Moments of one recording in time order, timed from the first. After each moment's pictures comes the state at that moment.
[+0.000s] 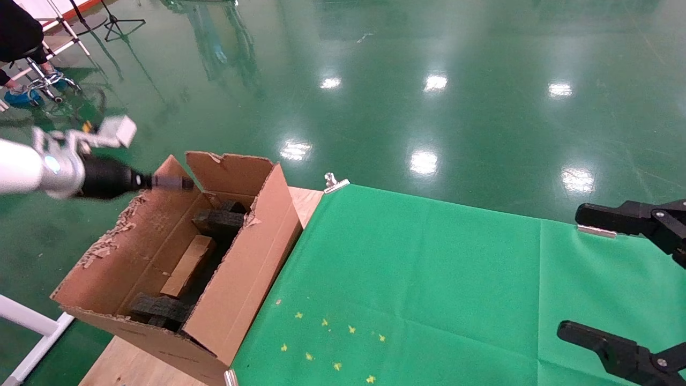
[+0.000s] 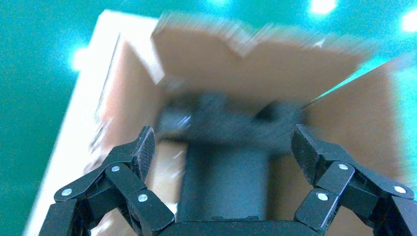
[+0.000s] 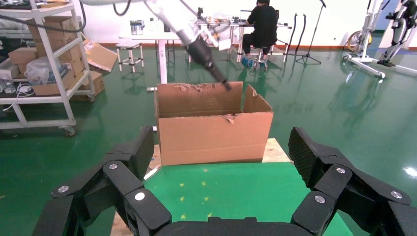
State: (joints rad) left arm -1.86 0.70 1.07 -0.15 1.44 1.04 -0.81; right arm 1.08 -0.58 -0.35 1.24 -0.67 -1.45 0.14
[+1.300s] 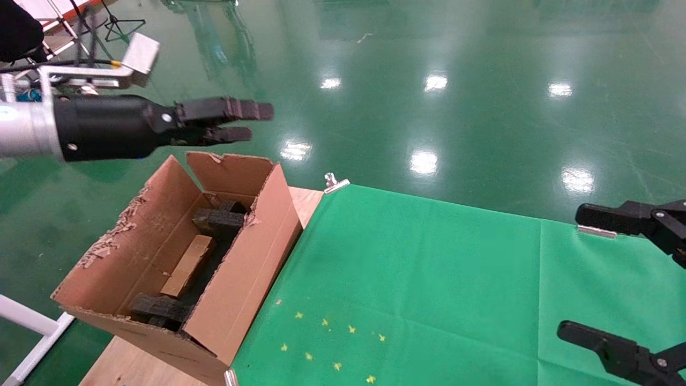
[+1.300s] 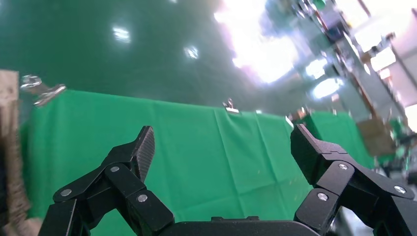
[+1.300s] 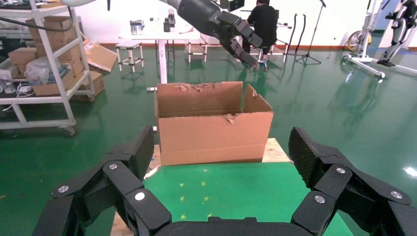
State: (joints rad) left arm -1.73 0.50 0.83 -0.68 0.98 1.40 -1.01; right arm 1.08 -0.58 -0.35 1.24 -0.67 -1.45 0.14
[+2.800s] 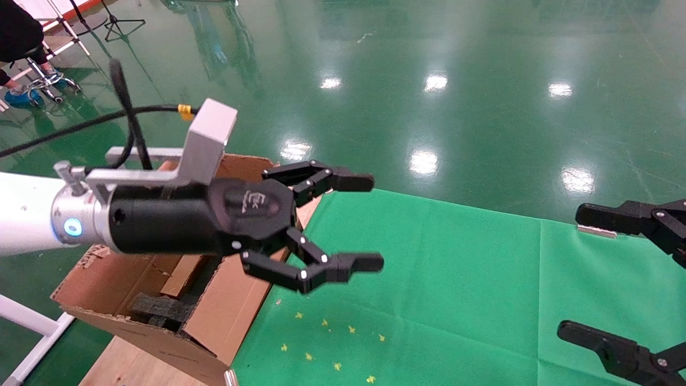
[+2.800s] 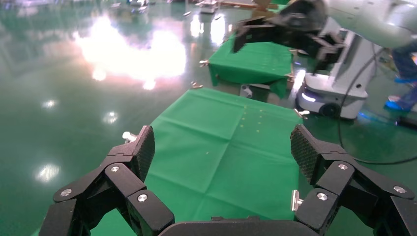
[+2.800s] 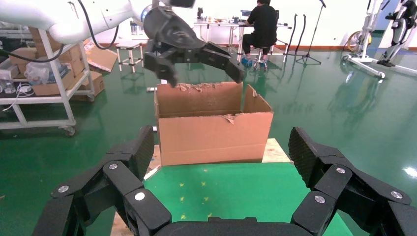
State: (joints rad) left arm -1.19 0.59 0.37 -1.18 0.77 1.48 -0.33; right arm 1.08 -0.58 -0.35 1.24 -0.67 -1.45 0.14
